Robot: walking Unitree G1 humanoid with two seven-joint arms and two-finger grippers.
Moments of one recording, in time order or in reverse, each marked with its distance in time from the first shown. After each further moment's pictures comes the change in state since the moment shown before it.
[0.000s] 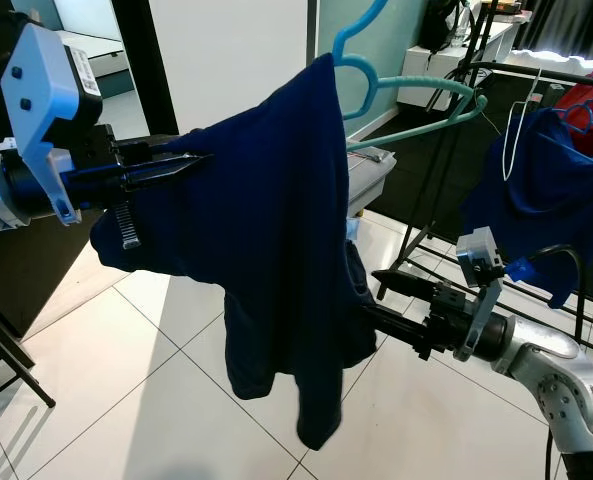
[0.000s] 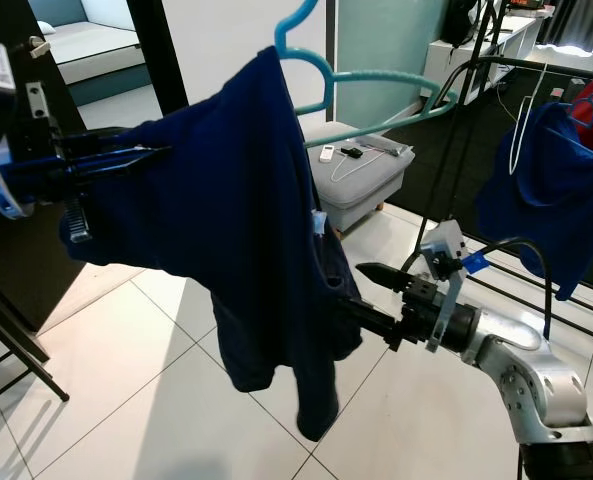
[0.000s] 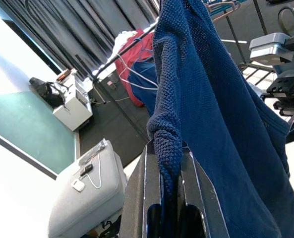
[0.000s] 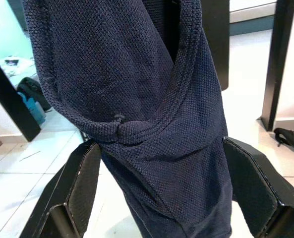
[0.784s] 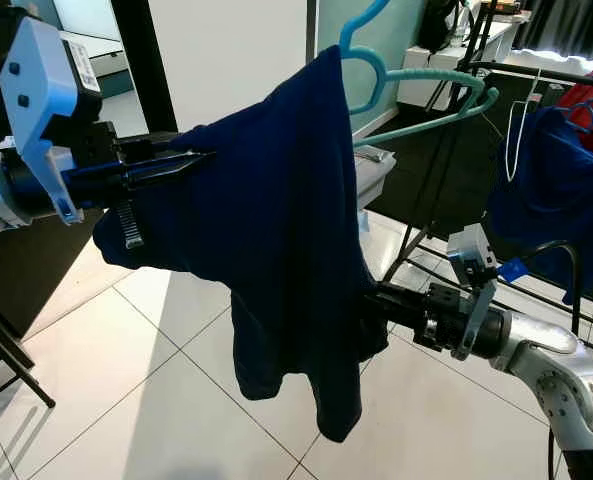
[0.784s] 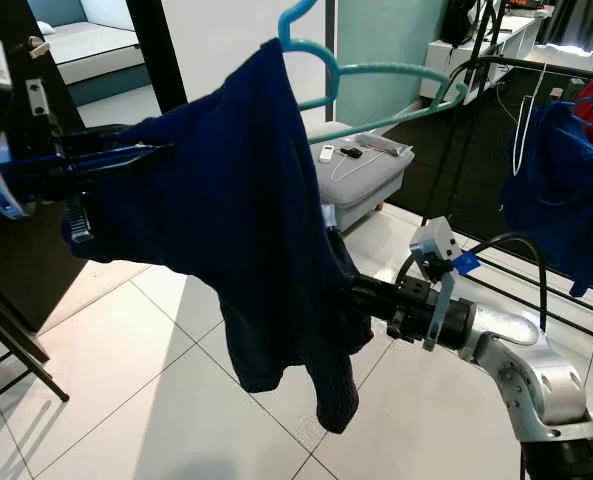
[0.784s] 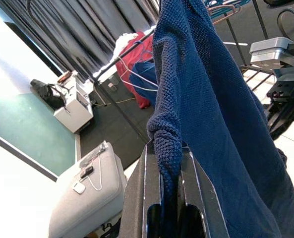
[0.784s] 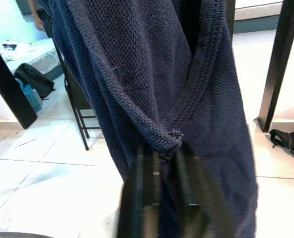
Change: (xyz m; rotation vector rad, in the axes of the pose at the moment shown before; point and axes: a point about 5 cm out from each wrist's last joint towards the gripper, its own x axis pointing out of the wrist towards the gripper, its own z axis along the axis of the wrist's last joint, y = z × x) left arm 0.001 -0.001 0.003 0.000 -0.007 0.006; right arm 0.003 0.001 0.006 -0.065 0.038 0.007
